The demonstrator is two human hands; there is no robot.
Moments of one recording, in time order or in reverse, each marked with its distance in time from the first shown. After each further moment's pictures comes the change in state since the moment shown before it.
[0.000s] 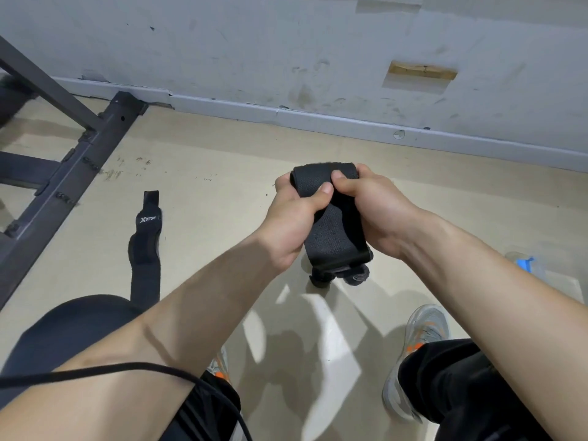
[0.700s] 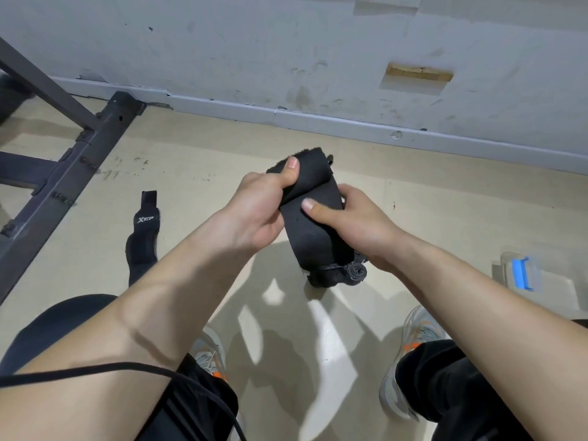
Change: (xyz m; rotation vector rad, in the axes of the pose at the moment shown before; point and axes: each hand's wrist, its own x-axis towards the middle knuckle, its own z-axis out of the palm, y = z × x) left_hand 0.002 0.036 -0.018 -0.112 0.083 -0.108; right_hand -0.005 0.024 -0.001 -0.376 -0.062 -0.080
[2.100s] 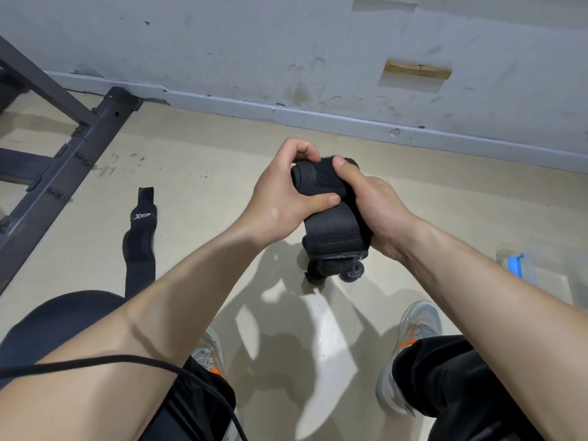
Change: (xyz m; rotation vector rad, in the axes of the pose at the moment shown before) left_hand 0.003 -0.019 -0.001 0.730 -0.152 0.590; right_hand -0.007 -0.018 -0.013 0.264 0.064 0.050
